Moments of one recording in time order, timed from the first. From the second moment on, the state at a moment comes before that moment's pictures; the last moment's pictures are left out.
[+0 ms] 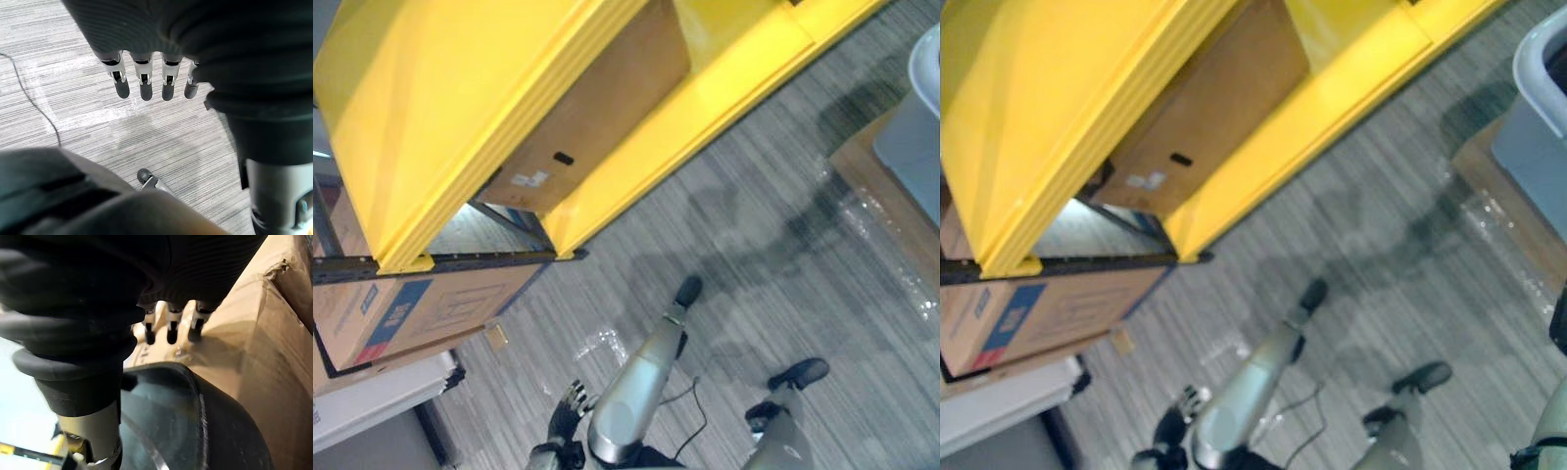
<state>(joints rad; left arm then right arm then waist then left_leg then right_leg) 0.12 0.06 -0.25 0.97 -0.51 -0.41 -0.10 -1.39 -1.09 0.21 1.20 0.61 0.22 -0.77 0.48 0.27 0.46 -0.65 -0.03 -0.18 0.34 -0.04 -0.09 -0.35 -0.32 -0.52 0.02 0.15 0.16</state>
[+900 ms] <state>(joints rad) 0.14 0.06 -0.30 0.97 -0.49 -0.55 -0.04 -1.46 -1.12 0.33 1.23 0.56 0.31 -0.74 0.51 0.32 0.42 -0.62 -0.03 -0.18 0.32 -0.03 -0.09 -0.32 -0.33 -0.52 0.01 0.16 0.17</state>
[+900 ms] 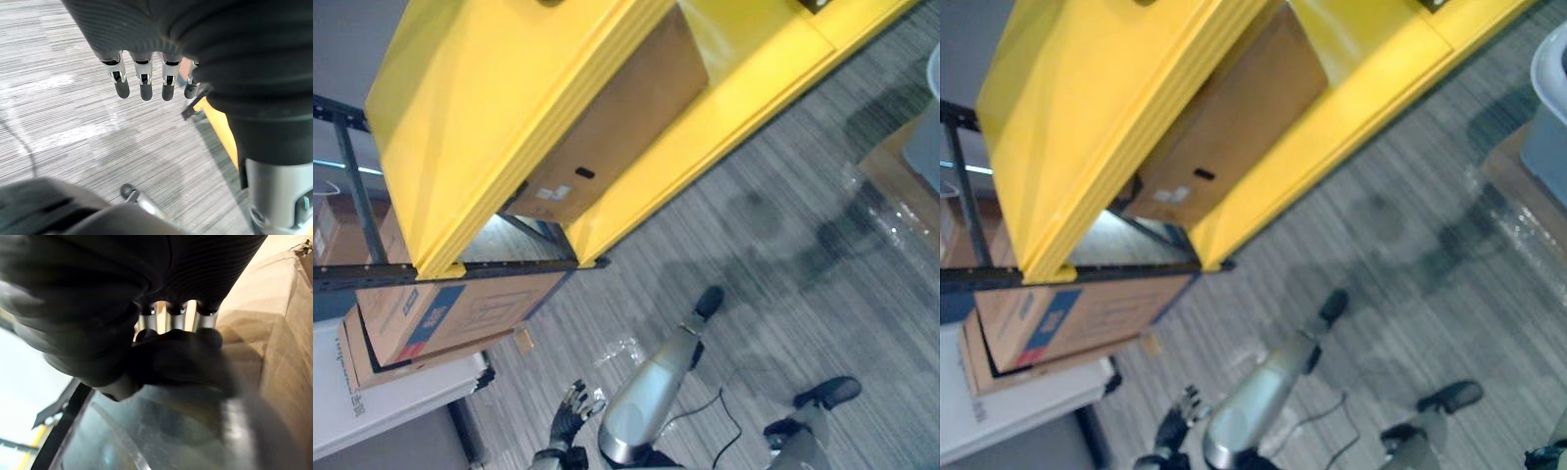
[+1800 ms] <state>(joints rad) -0.12 0.26 -0.31 0.02 -0.40 -0.33 0.07 -1.35 -0.91 0.25 1.17 0.37 0.16 -0.68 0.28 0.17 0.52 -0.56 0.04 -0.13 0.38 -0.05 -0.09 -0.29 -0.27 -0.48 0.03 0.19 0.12</state>
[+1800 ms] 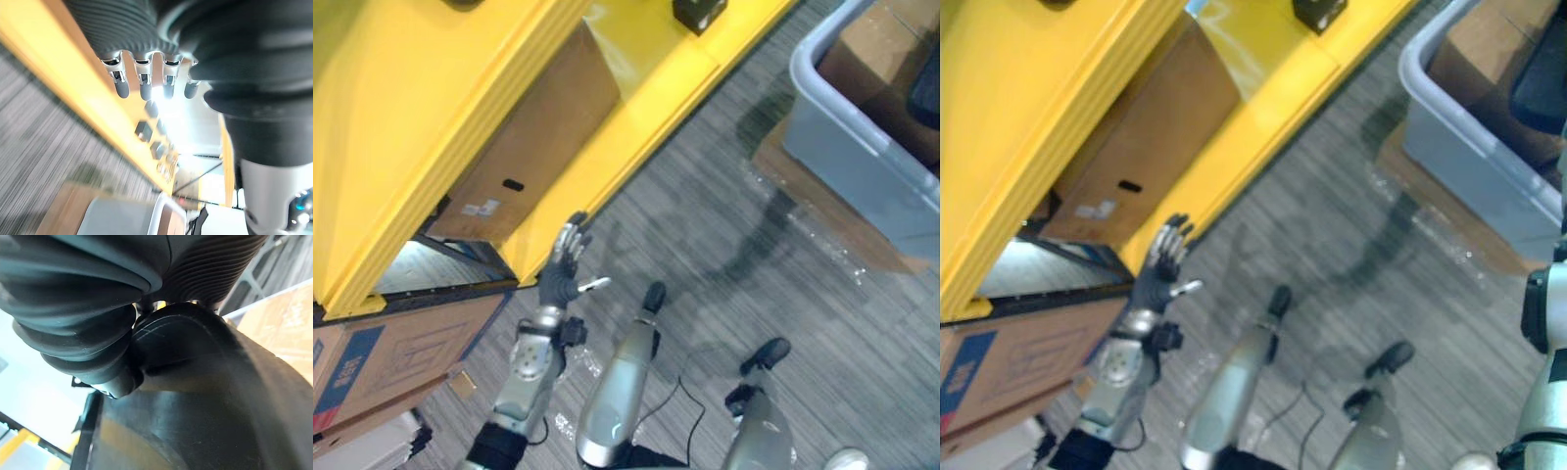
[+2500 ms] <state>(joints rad) -0.68 0.30 -0.25 0.38 -0.38 -0.12 0.31 -1.16 -0.65 0.12 0.79 0.23 -0.09 -0.65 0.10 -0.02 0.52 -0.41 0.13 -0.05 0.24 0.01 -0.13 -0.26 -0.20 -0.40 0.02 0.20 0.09</state>
